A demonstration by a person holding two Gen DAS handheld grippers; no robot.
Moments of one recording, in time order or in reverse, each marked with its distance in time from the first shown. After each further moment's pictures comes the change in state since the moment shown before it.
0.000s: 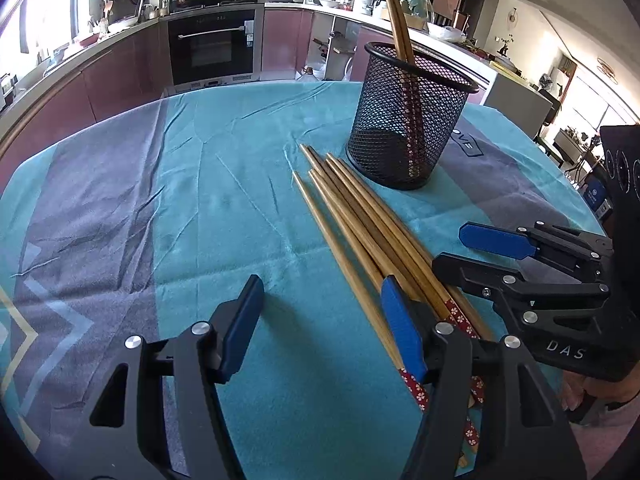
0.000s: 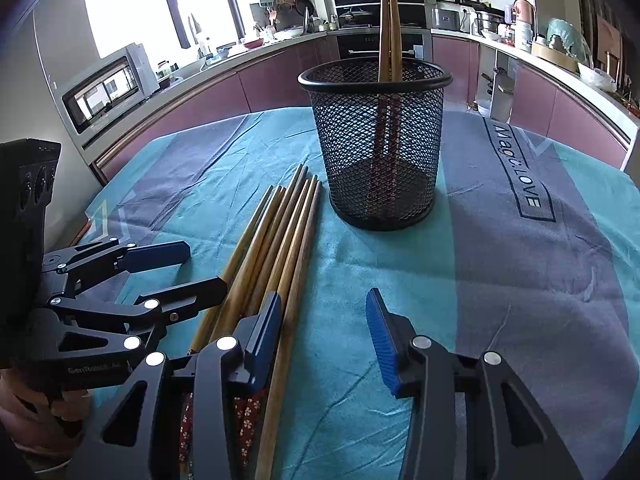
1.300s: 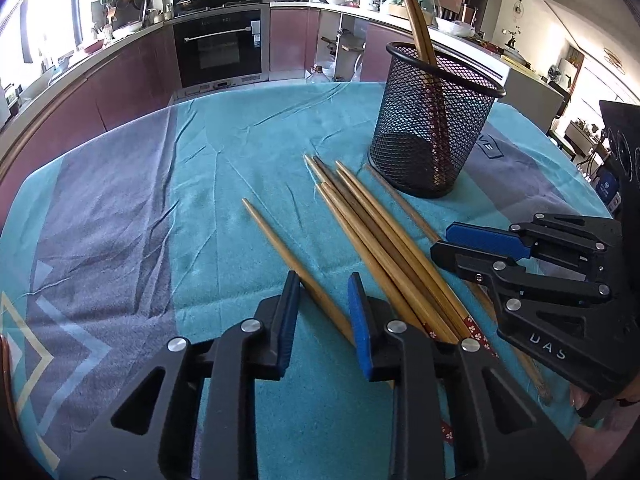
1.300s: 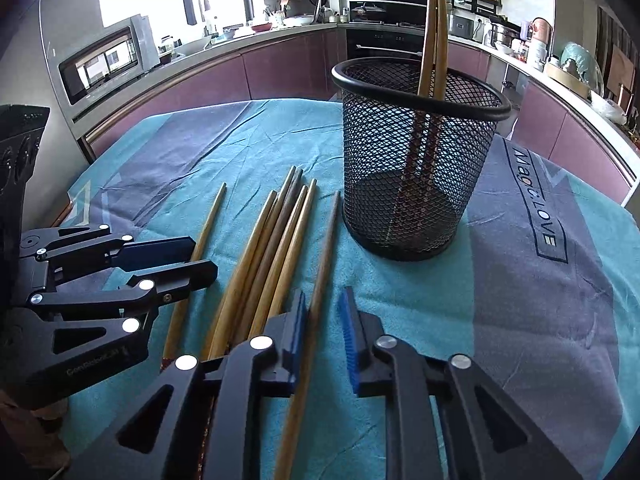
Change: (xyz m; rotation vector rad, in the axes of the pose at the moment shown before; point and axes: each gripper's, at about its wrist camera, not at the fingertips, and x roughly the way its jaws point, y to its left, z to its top) left arm 0.012 0.006 0.004 0.012 0.004 0.056; right arm 0.025 0.021 0.019 -0.090 0.035 -0.059
